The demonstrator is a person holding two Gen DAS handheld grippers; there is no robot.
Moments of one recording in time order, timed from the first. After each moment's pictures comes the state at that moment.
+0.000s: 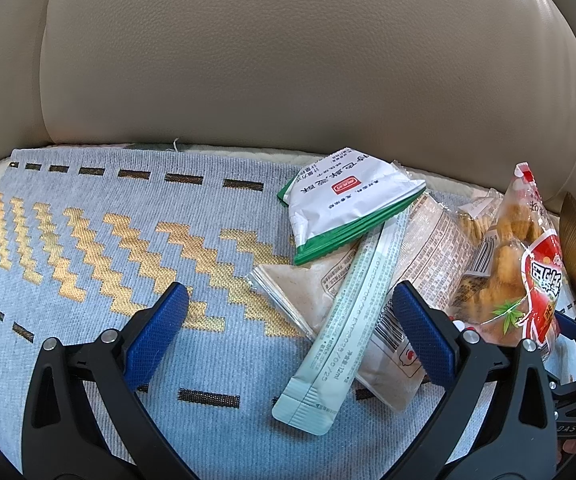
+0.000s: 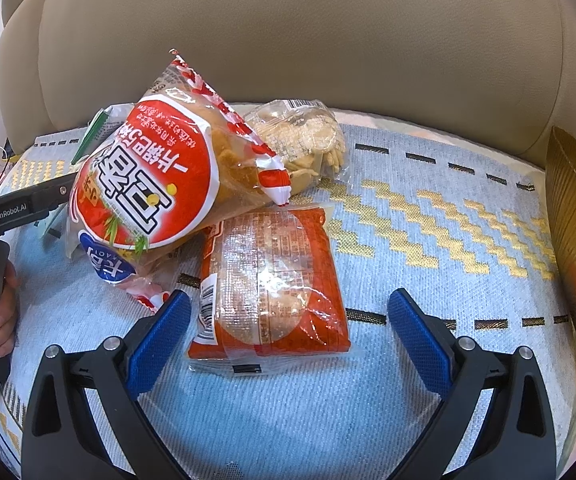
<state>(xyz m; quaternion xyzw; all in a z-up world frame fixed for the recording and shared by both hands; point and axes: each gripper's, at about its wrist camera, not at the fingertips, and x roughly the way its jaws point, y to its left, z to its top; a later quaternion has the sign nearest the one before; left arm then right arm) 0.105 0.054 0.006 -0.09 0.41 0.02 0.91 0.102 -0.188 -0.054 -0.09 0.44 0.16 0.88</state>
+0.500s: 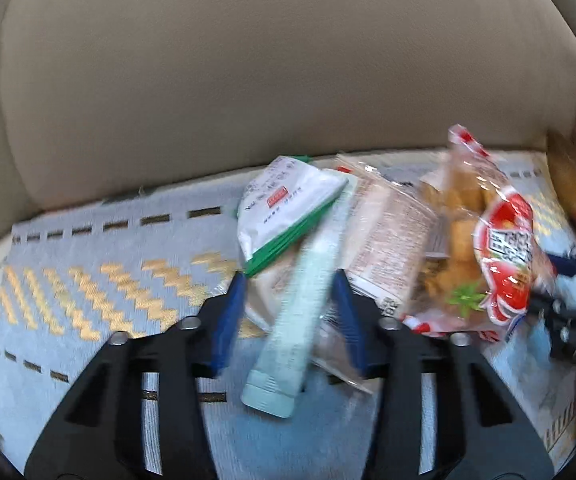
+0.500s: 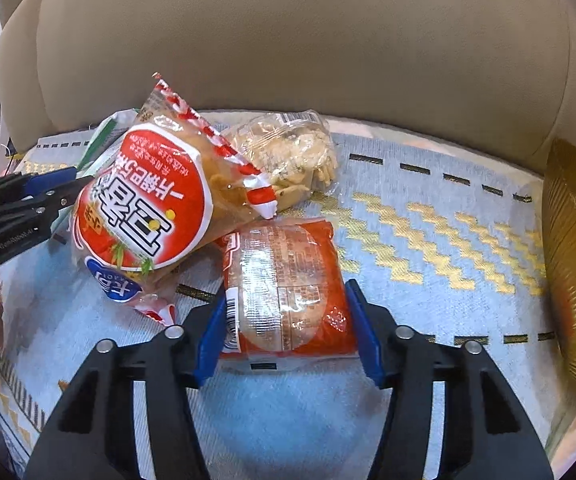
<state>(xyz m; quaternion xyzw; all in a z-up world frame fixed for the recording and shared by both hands) 0.107 0.013 0.031 0.04 0.43 -0.02 0.90 0.130 -0.195 -0.029 -0.09 0.46 0.17 0.87</state>
